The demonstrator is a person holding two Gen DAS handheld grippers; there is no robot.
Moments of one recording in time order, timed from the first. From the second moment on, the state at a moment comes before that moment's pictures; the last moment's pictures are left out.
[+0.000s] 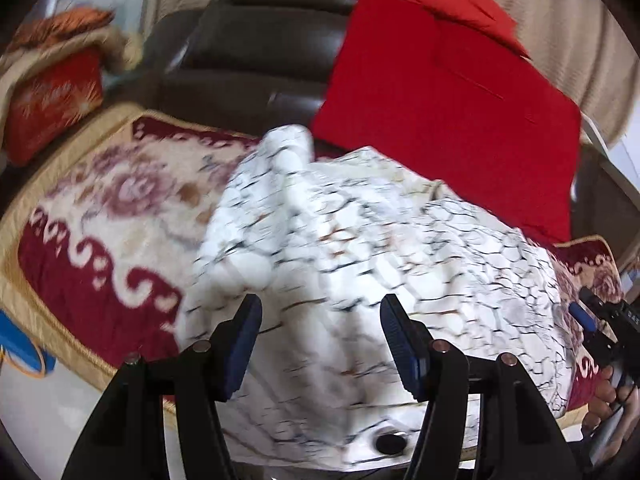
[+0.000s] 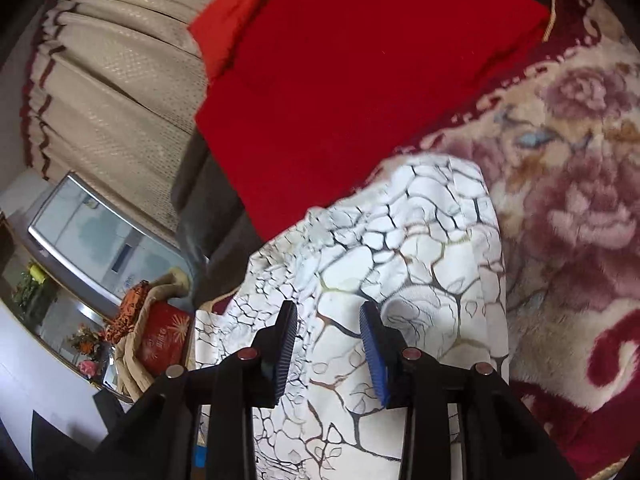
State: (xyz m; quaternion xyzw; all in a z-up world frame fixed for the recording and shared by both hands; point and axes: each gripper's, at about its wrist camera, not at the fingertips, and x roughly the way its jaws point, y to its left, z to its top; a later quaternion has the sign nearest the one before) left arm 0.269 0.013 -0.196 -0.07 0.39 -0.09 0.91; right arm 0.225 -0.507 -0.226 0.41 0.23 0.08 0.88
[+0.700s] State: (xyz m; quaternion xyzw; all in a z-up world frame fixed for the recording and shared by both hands) left arm 0.293 -0.089 -0.223 0.02 0.46 -0.15 0.88; right arm 0.130 -0.594 -0.284 0.57 0.26 0.08 0.77
